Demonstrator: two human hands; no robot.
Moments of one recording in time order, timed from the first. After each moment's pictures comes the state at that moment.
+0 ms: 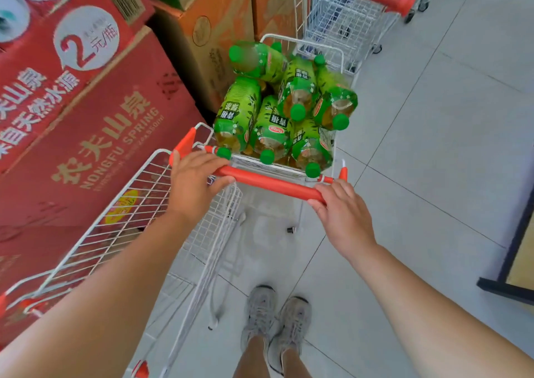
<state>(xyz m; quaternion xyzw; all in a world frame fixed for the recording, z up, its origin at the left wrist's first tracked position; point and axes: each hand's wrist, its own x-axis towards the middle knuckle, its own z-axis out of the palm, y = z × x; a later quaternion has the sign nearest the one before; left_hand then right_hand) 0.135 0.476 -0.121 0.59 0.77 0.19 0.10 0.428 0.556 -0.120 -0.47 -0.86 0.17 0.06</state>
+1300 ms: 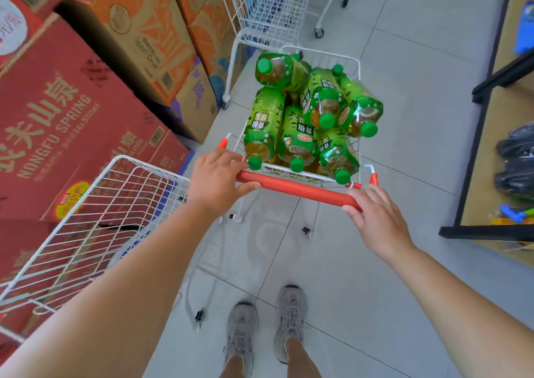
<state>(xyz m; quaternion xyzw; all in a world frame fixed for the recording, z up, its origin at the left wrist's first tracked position) 0.318 0.475 -0.105 0.69 0.71 0.08 0.11 0.646 0.500 -0.109 -0.57 -0.80 0.18 0.02</state>
